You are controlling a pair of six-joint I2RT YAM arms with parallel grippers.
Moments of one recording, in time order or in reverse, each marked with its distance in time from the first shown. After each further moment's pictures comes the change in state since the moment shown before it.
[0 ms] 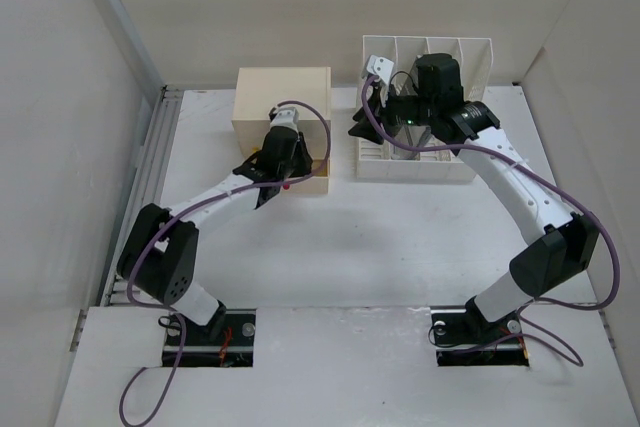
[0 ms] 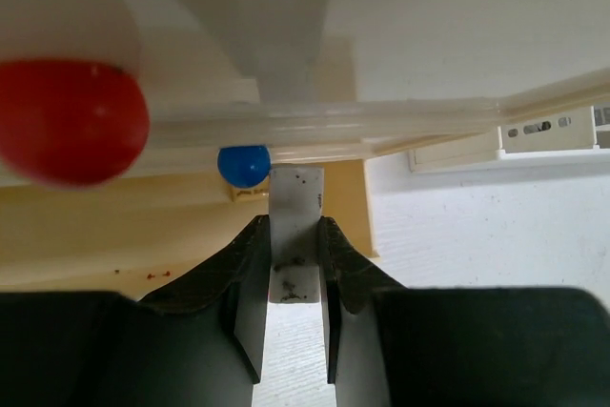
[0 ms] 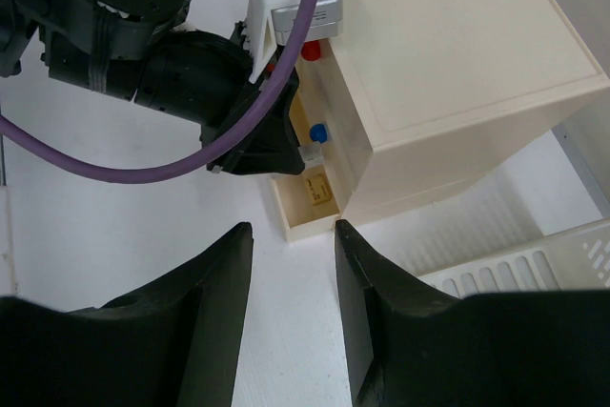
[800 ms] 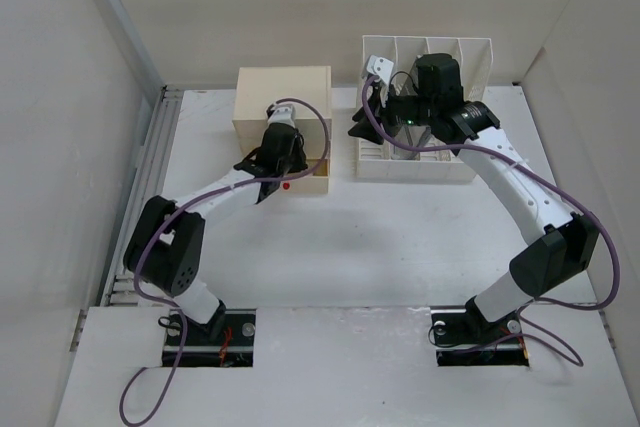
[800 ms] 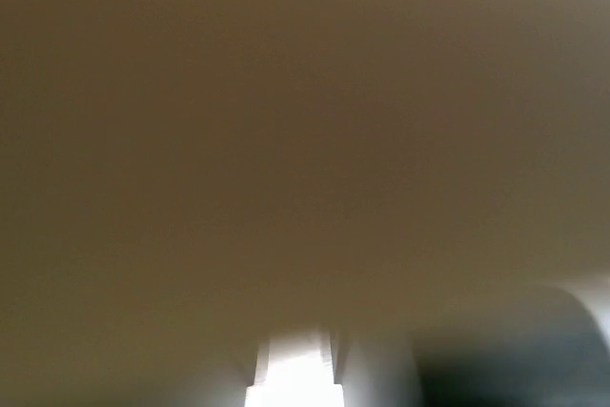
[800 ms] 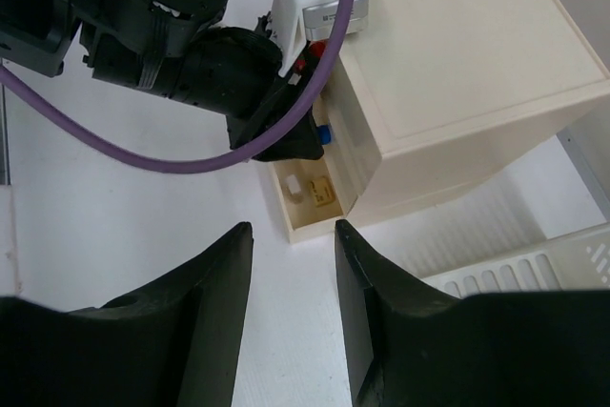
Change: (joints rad) left arm 0.032 0.072 0.031 0.048 -0.018 0.046; right arm 0.000 0.000 0.000 0.000 -0.010 0.000
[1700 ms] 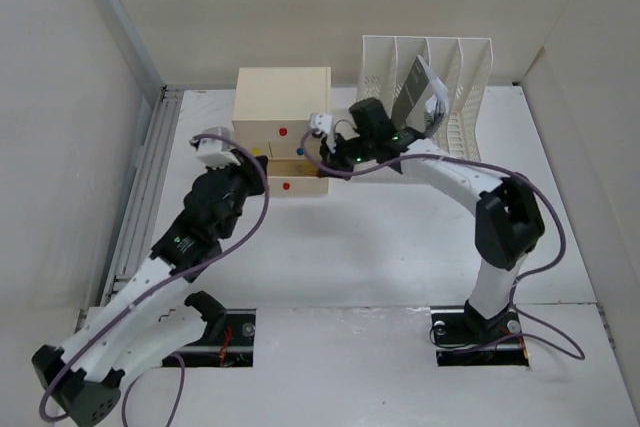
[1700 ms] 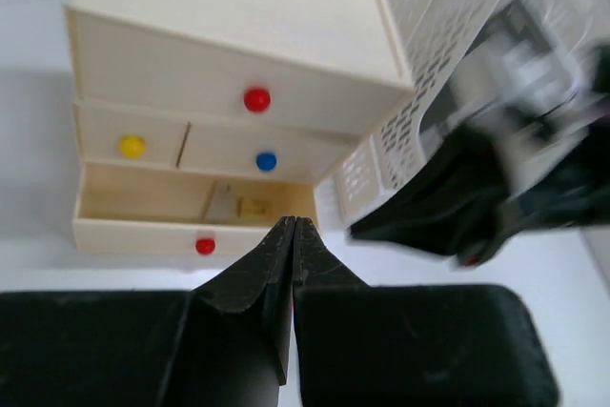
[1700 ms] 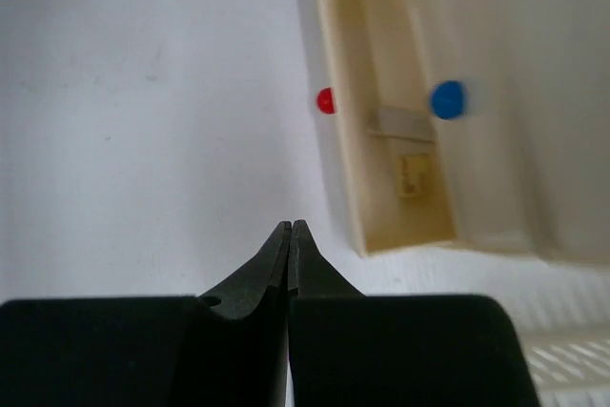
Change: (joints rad) left arm -0.125 -0.791 -0.237 -0.172 -0.192 -0.050; right arm 0.133 0.210 -0.155 0.135 0.024 -0.057
